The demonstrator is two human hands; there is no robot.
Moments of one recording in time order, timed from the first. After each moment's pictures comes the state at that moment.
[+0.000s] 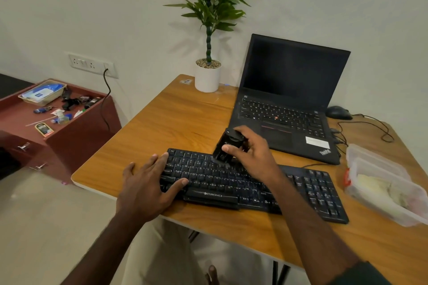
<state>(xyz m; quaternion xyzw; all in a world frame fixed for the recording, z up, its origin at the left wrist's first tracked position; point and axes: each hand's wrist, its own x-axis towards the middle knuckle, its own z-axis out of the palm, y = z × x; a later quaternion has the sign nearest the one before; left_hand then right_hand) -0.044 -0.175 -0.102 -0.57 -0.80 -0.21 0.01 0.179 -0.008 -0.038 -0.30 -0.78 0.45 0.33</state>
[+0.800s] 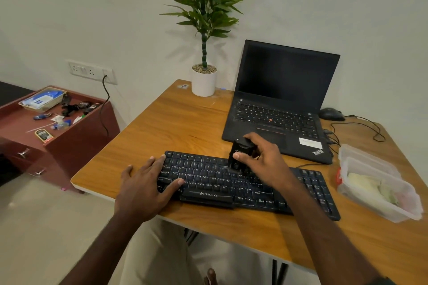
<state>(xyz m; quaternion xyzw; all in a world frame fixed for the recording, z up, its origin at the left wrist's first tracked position) -0.041 -0.176 -0.099 -0.56 -0.80 -0.20 0.02 0.221 -0.005 -0.034 -0.35 -0.83 0.32 0.29</state>
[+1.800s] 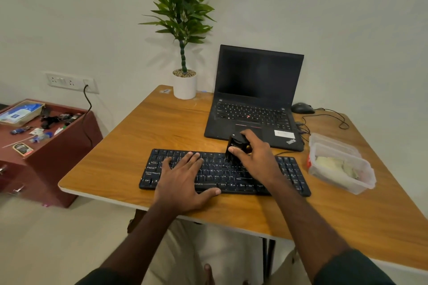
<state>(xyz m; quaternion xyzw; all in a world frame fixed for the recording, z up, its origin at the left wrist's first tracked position) 0.048 -0.138 -0.094 -0.68 -0.71 -0.15 0.07 0.250 -0.028 -0.036 -0.42 -0.80 0.26 0.34</state>
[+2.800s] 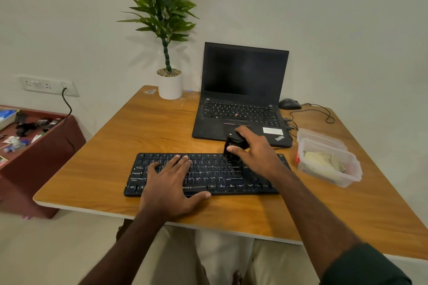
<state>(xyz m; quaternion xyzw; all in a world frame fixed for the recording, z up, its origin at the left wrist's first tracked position) 0.049 -0.137 -0.088 -0.68 -0.72 -0.14 0.05 0.274 -0.011 -0.022 -0.42 -0.83 0.25 0.27</state>
